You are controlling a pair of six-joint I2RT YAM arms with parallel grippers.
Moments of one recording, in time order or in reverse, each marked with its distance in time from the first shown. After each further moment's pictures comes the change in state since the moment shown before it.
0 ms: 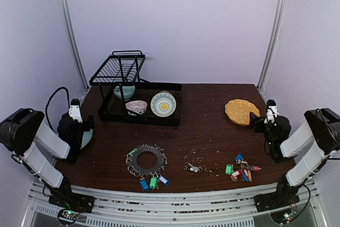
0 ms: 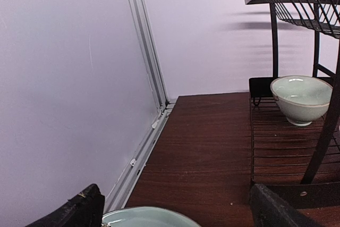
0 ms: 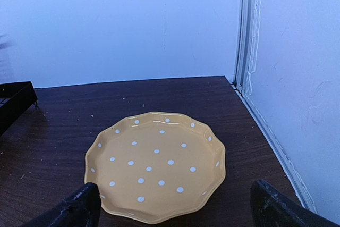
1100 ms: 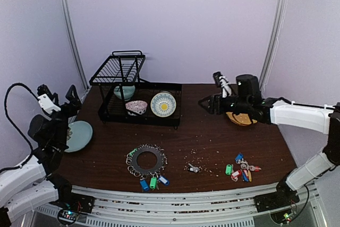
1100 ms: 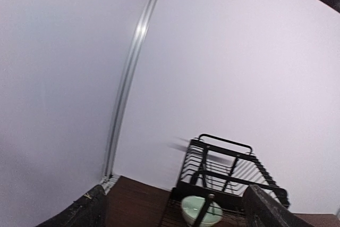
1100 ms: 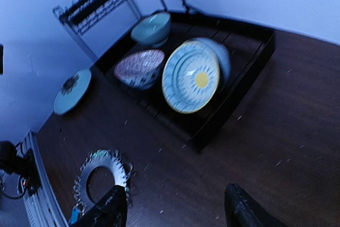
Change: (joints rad) left arm -0.272 -0.940 0.087 -0.623 -0.200 -0.247; right arm 0.477 -0.137 0.734 -1.141 -0.388 0.237
